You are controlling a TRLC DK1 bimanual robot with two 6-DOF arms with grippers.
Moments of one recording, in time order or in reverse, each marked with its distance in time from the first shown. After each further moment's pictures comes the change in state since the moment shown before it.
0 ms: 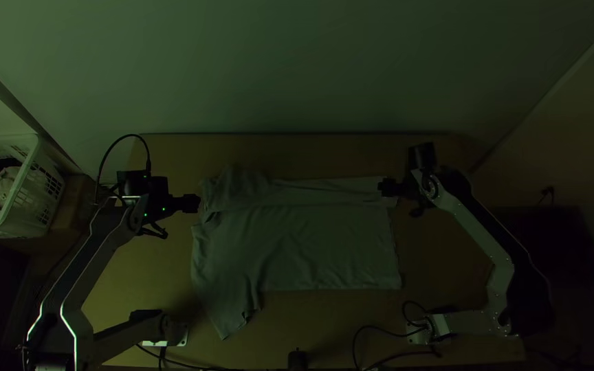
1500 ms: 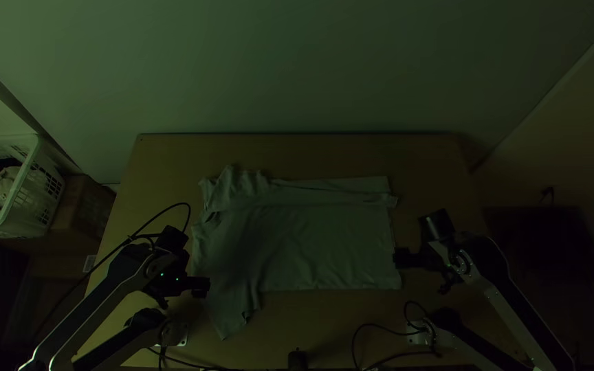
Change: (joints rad) left arm -0.361 -0.251 -0.267 -0.712 -0.090 -0.246; right arm 0.167 -0.551 -0.357 -0.459 -0.025 0.113
